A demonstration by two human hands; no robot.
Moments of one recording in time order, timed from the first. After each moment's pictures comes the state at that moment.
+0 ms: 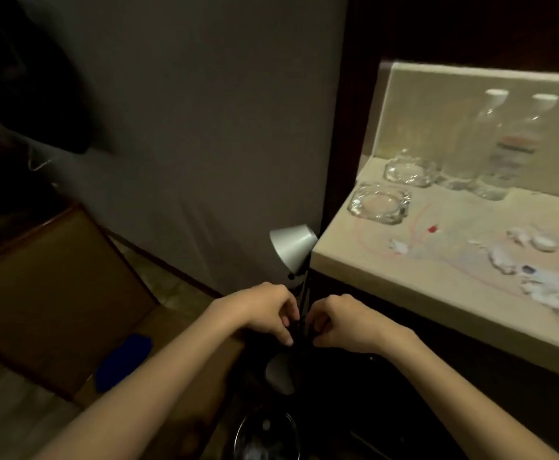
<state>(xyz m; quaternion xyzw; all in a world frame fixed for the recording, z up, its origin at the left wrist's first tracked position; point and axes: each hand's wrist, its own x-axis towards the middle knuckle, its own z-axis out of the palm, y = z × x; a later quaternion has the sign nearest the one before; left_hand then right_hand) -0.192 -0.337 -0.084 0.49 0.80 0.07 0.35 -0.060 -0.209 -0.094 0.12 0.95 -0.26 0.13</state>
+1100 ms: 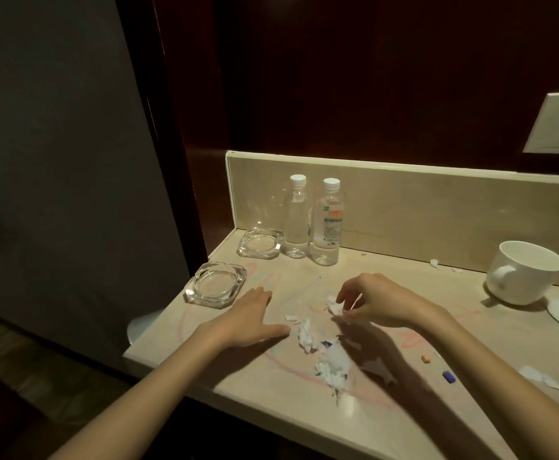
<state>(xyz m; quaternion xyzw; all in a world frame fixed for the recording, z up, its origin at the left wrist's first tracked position) -0.094 -0.074 -0.044 0.52 0.82 0.10 0.20 0.093 0.083 0.003 0.24 0.94 -0.22 0.00</state>
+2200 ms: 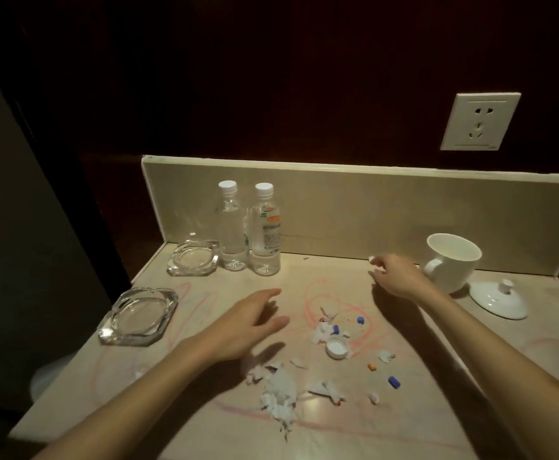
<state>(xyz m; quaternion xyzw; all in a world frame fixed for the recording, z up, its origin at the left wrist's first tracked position) -0.055 -0.004 -0.035 0.62 0.70 0.26 0.23 0.155 0.230 -0.037 0.49 0.85 -0.16 -0.11</state>
